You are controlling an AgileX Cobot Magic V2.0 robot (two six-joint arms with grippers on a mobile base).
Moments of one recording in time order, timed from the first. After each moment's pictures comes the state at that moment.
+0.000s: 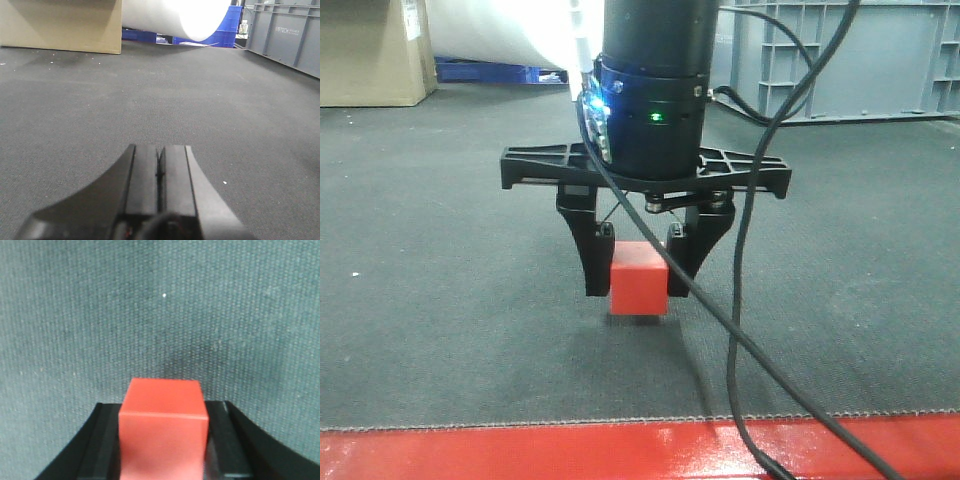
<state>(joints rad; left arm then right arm) -0.04 -0.02 0.03 -0.05 0.03 0.01 0.75 1.90 -1.48 -0.01 1.00 0.78</state>
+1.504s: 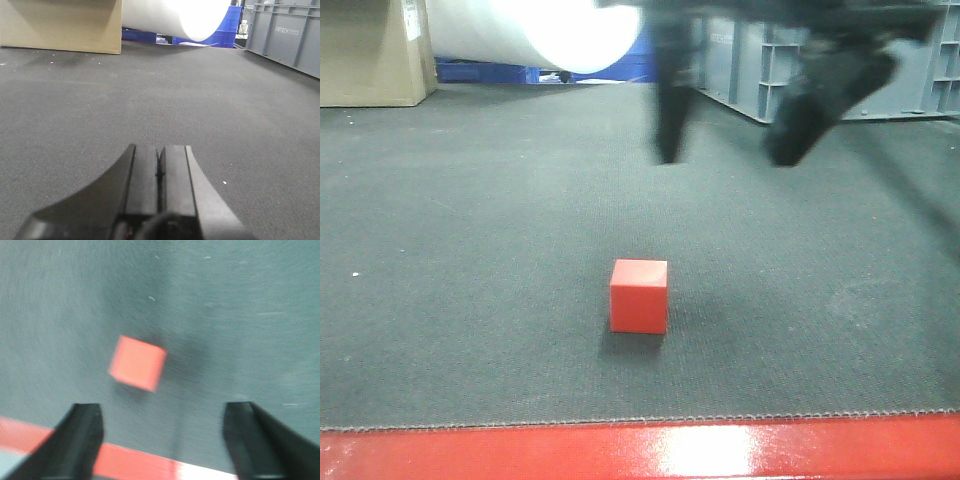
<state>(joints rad) -0.04 -0.02 0.03 -0.05 0.03 0.01 0.71 1.43 -1.18 -0.09 0.88 0.57</state>
